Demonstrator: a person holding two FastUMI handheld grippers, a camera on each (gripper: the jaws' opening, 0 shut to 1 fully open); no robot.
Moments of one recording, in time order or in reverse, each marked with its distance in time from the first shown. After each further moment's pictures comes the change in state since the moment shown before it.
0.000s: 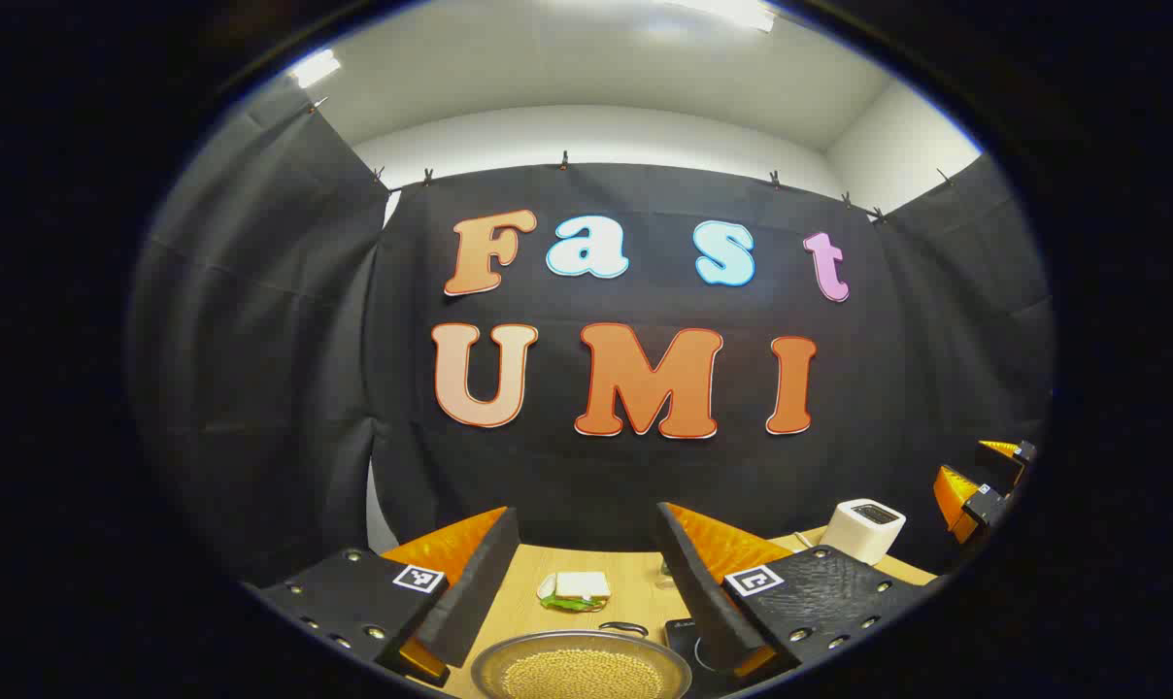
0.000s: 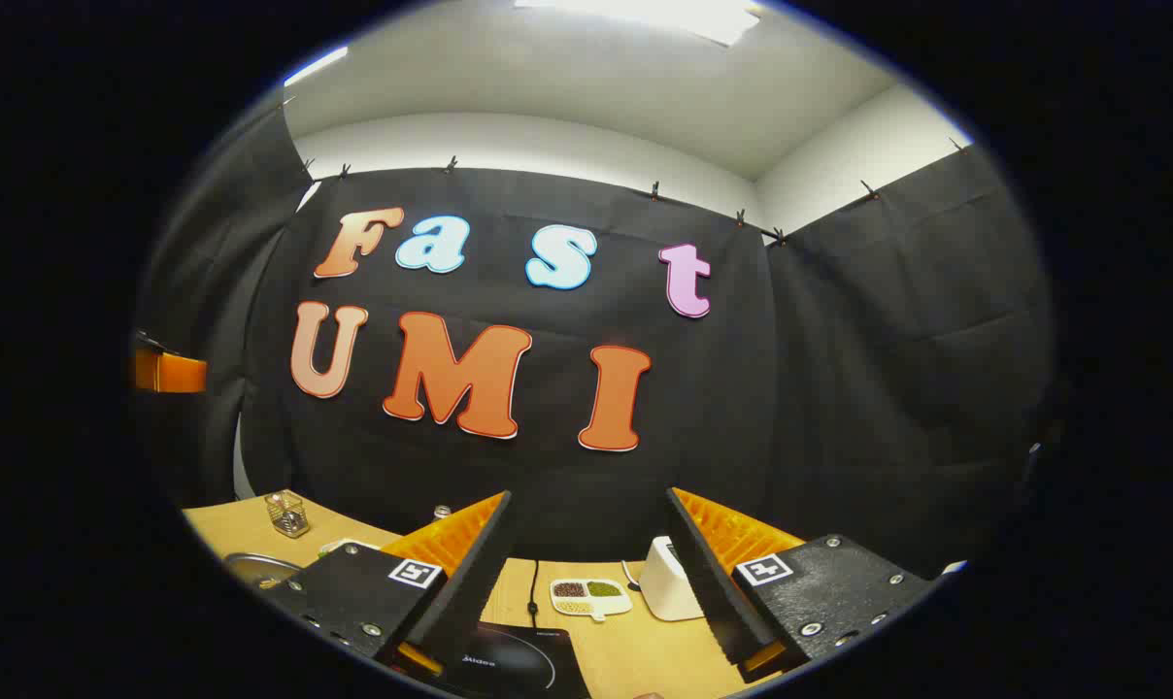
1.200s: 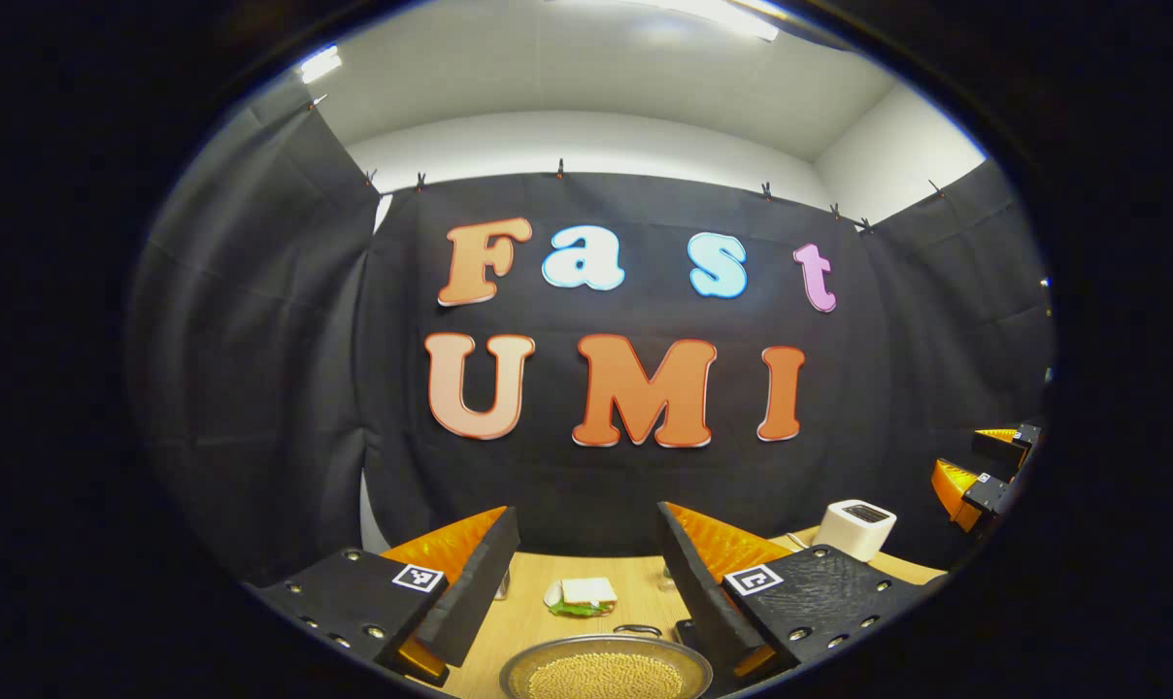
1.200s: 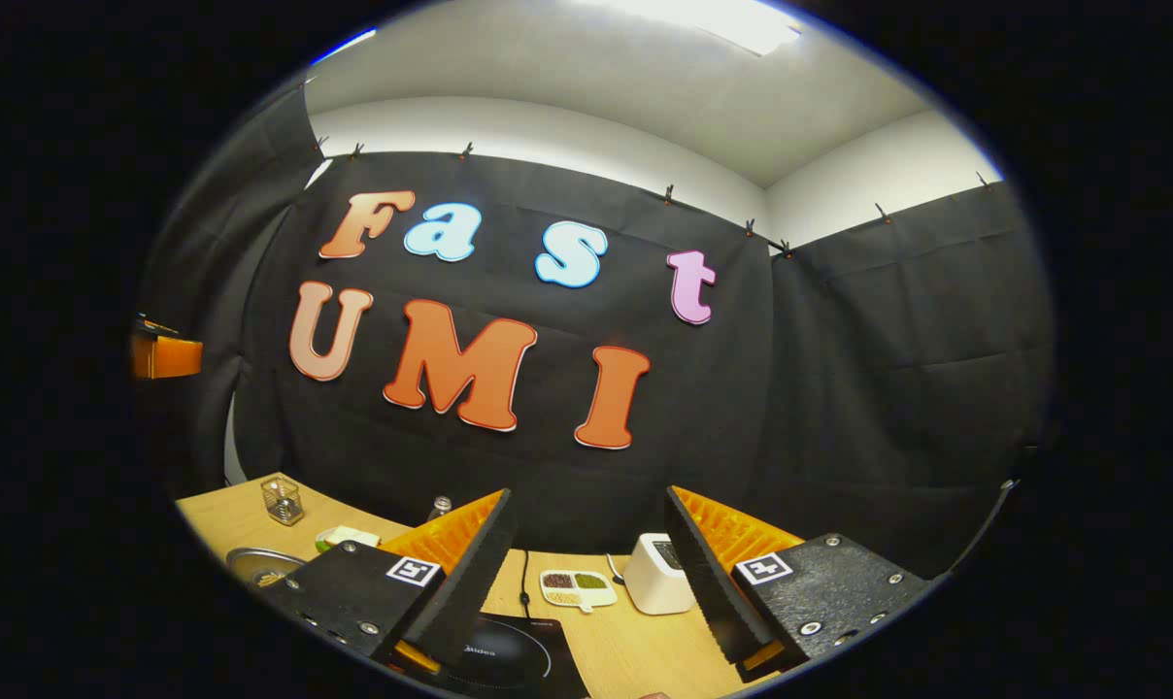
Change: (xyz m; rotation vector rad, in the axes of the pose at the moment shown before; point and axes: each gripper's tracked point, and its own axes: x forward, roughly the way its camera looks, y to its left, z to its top) left arm -0.007 0.017 0.043 0.007 -0.079 -0.019; right arm -0.013 0.021 0.042 -0.023 0.012 0.040
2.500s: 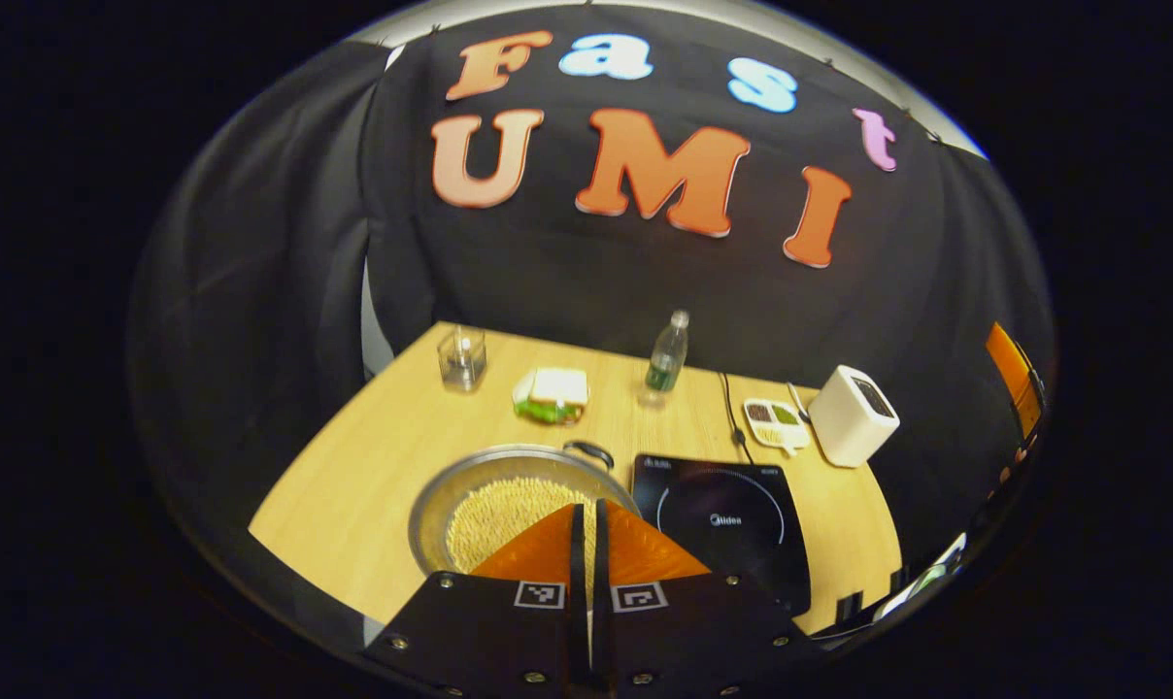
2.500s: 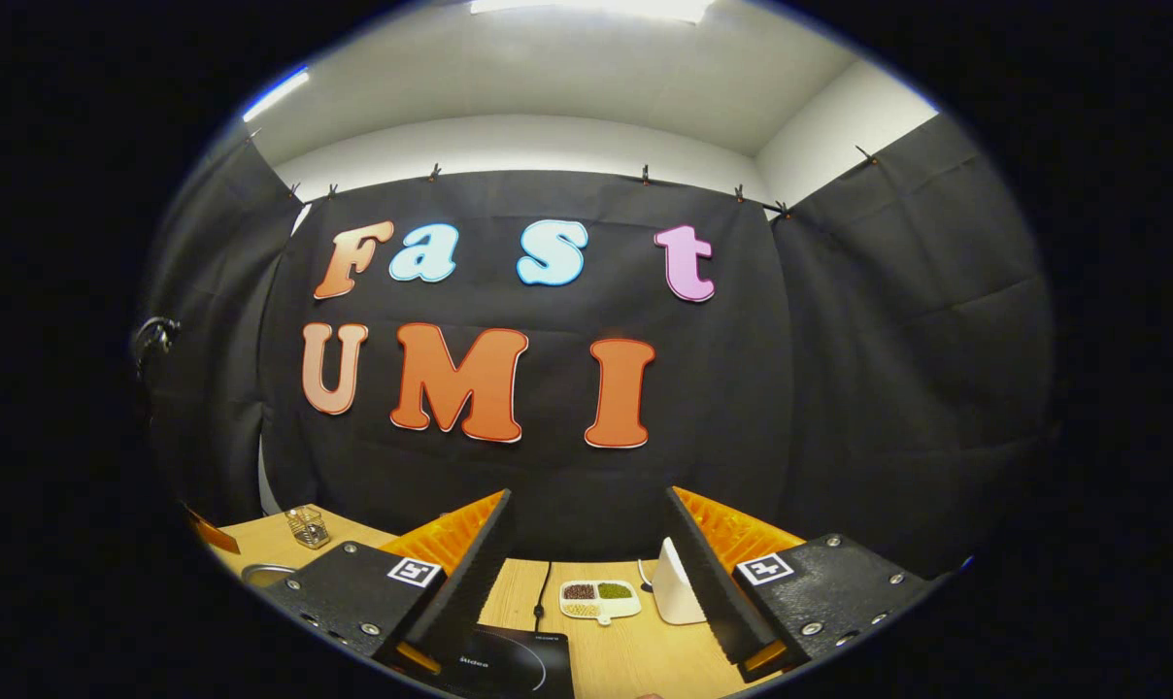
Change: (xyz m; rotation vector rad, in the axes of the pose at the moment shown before) left arm -0.067 -0.082 -0.234 -0.190 0.874 0.064; right arm 0.046 -0.068 -0.046 0.132 0.028 0.052
